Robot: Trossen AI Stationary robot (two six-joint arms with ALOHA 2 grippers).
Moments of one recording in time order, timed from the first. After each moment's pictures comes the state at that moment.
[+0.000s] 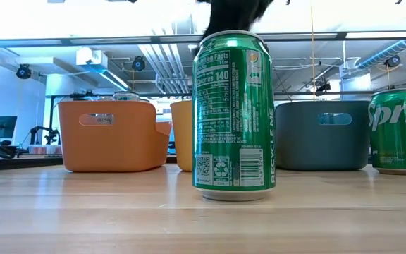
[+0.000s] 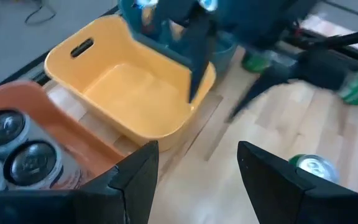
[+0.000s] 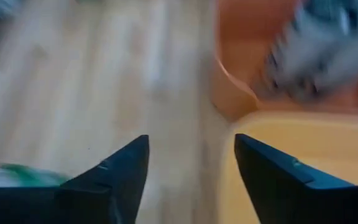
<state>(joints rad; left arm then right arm) -0.42 1.37 1.45 -0.99 -0.67 -0.82 0.04 1.74 1.45 -0.50 -0.02 -0.03</state>
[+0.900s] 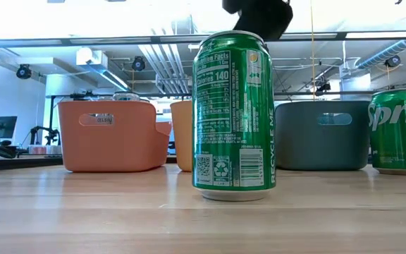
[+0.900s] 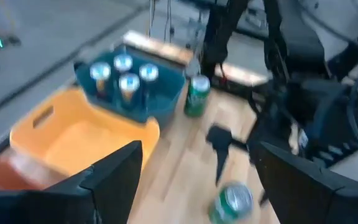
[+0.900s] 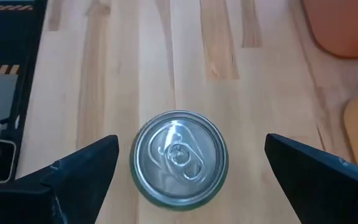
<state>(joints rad) -0.50 1.38 1.76 -1.01 -0.67 -0.63 0.47 1.86 1.45 -0.54 0.29 0.42</state>
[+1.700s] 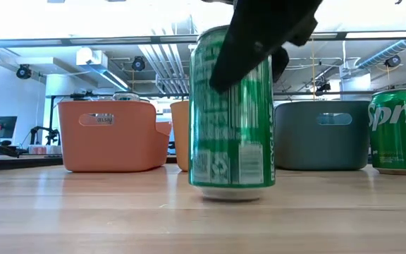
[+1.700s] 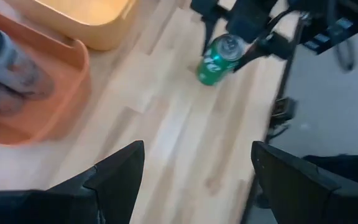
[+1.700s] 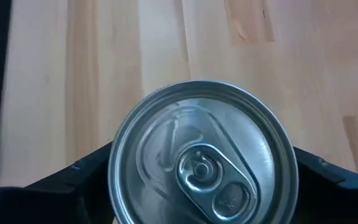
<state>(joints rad) -0.77 1.39 1.81 -1.52 -0.43 -1.16 0.47 2.00 1.45 -0.47 0.21 0.49</state>
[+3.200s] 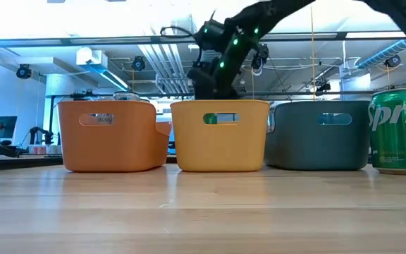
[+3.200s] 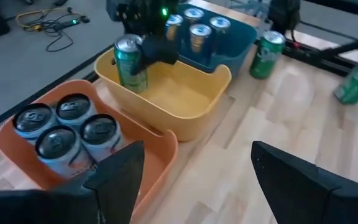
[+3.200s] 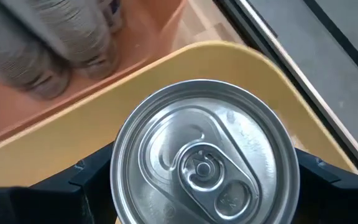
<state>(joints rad) -0.75 1.17 1.38 -1.35 -0.94 -1.16 -0.38 2.01 1.68 -0.60 0.07 0.10</state>
